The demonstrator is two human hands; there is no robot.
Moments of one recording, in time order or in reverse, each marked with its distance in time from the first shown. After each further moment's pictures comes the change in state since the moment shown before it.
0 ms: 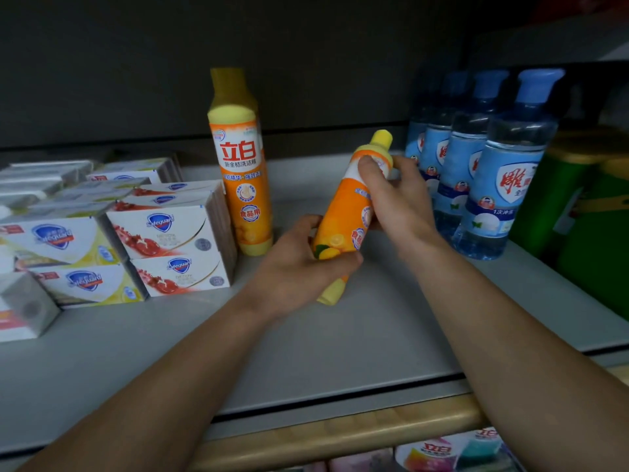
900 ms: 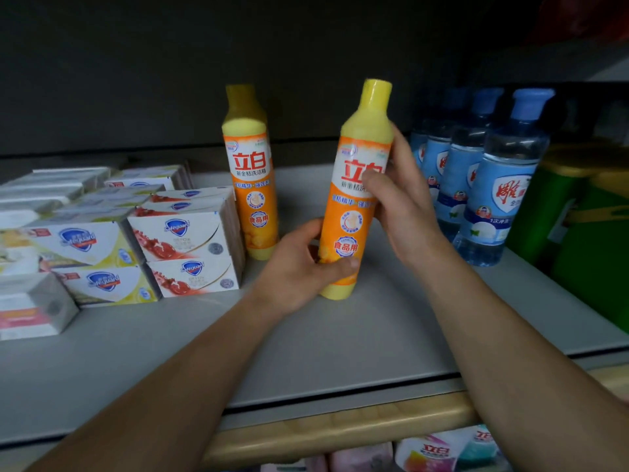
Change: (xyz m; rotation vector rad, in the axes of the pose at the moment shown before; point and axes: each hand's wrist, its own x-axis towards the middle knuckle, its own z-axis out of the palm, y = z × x) left_hand 0.009 -0.013 -0.005 -0.119 -0.020 0.205; right_hand -0.016 -0.018 -0.008 0.342 -0.364 -0.369
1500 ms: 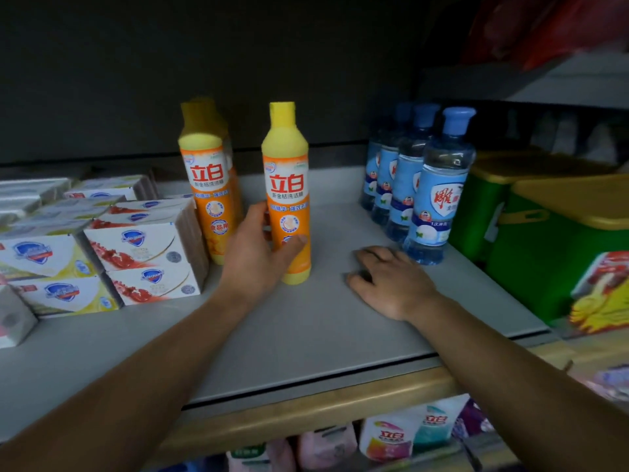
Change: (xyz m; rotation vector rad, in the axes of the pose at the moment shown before) left_hand 0.018 0.005 0.012 0.264 0.327 0.074; right_hand -0.068 0.017 -0.073 -1.418 -0.452 0.509
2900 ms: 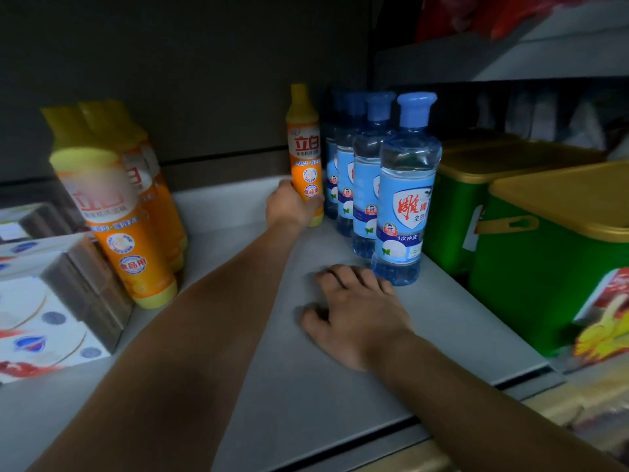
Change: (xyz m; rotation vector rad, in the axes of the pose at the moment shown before) left_hand 0.167 -0.018 0.166 0.258 -0.045 -0.185; right_hand -0.001 -0.002 0.004 0.051 0.107 -0.021
